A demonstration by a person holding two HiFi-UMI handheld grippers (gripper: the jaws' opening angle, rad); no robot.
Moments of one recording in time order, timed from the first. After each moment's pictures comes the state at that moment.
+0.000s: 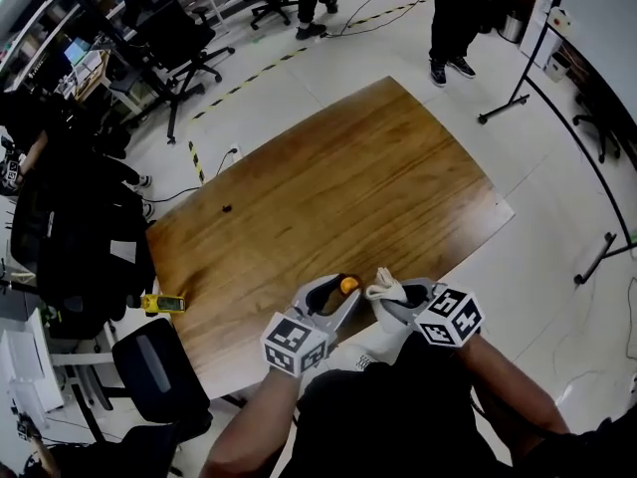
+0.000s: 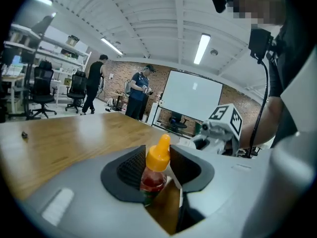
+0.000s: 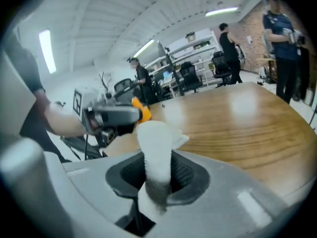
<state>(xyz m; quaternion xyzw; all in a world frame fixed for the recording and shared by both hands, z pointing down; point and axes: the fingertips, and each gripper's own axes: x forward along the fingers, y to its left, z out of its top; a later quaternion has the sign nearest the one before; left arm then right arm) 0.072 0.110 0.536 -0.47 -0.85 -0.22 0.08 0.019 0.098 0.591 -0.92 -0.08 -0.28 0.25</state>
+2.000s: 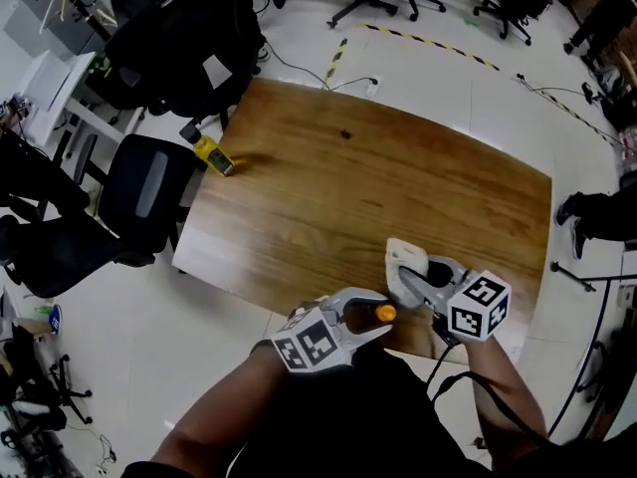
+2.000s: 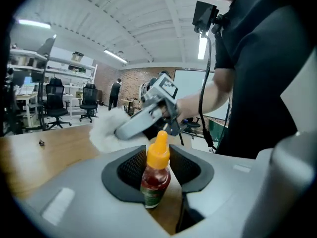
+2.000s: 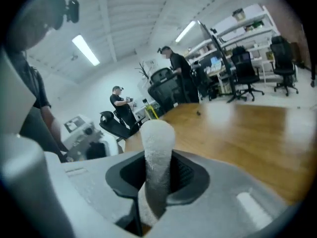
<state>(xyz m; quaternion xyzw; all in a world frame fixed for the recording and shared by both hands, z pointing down) 0.065 0.108 0.525 -0.54 -0.82 -0.17 0.10 0.146 0.163 0.531 -0.91 0.21 -0.31 0.17</state>
